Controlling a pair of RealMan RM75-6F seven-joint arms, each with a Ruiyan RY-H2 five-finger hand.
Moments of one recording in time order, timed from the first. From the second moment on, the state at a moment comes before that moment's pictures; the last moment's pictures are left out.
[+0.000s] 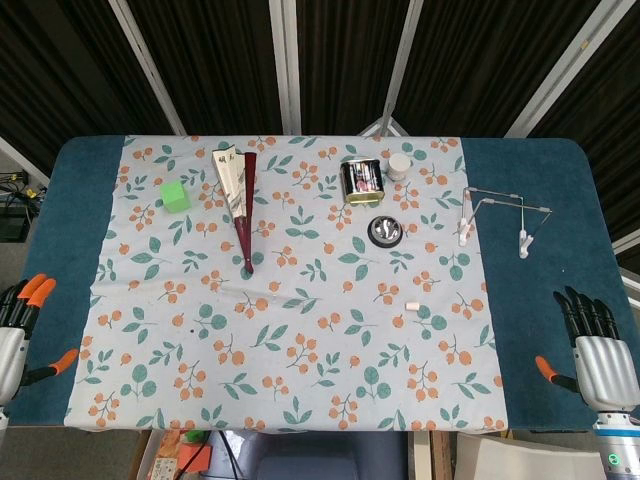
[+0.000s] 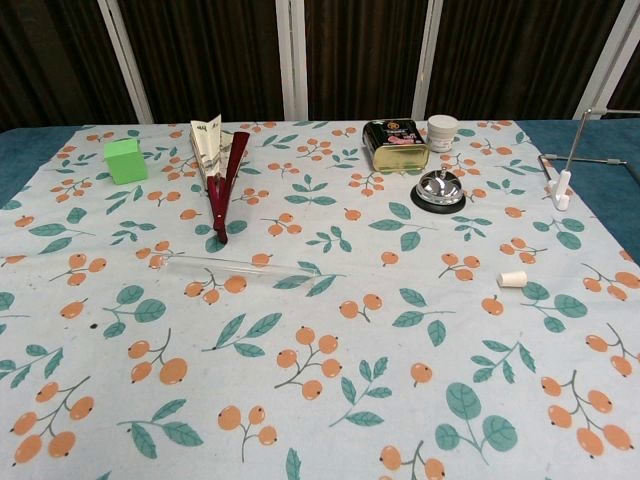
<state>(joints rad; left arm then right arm) -0.06 -1.14 -0.02 -1.66 1.55 1.57 -0.02 0.07 -1.11 0.03 -1.65 -1.47 1.49 -0.02</state>
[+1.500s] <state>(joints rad) -0.66 -1.59 -0.25 -1.58 0.89 1.03 0.69 0.08 -1.12 0.06 -1.65 -1.42 1.42 0.06</state>
